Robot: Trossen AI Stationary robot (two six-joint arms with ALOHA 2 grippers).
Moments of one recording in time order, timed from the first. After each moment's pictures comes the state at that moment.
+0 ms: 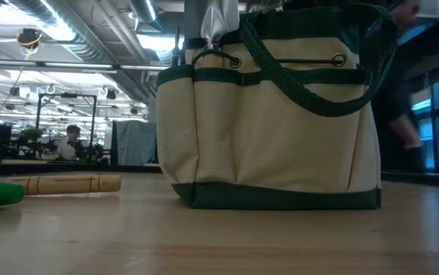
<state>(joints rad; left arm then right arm) -0.32 1.96 1.94 -0.53 -0.86 -0.87 -0.26 1.48 0.89 0.34 -1.39 0.21</state>
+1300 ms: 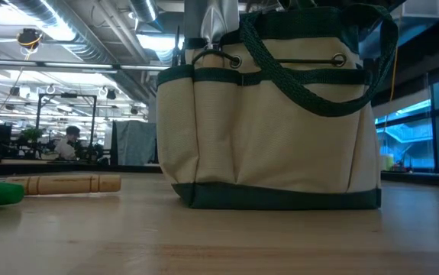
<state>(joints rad) -0.29 1.98 1.94 -0.59 -0.79 -0.97 -0.26 1.48 0.89 0.29 -1.34 0.22</state>
